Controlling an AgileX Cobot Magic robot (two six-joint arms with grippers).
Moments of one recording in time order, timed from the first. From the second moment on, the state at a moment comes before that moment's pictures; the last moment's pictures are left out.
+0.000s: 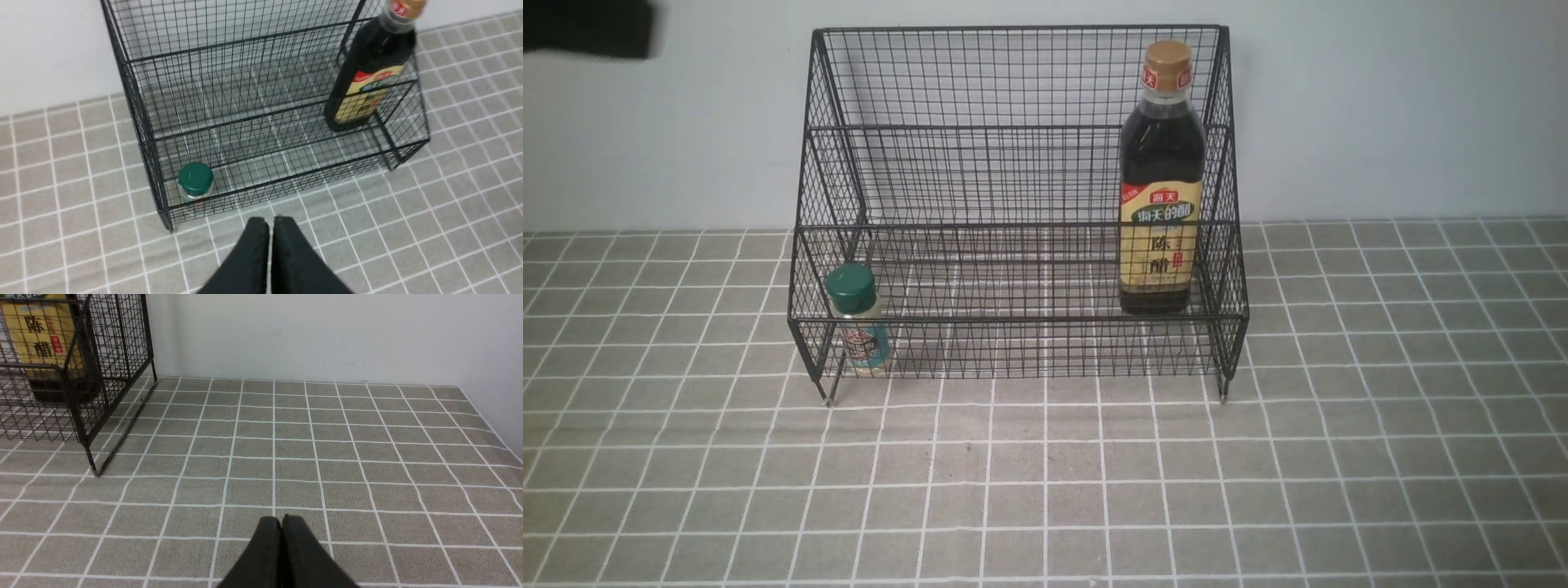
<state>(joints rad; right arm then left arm) 0.04 -0.01 0.02 -0.17 0.38 0.17 -0.25 1.05 -1.54 -0.13 1.17 -0.02</state>
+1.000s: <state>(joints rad) 0.04 -0.01 0.02 -0.17 0.38 0.17 -0.25 0.24 -0.65 -0.01 0.74 0.01</state>
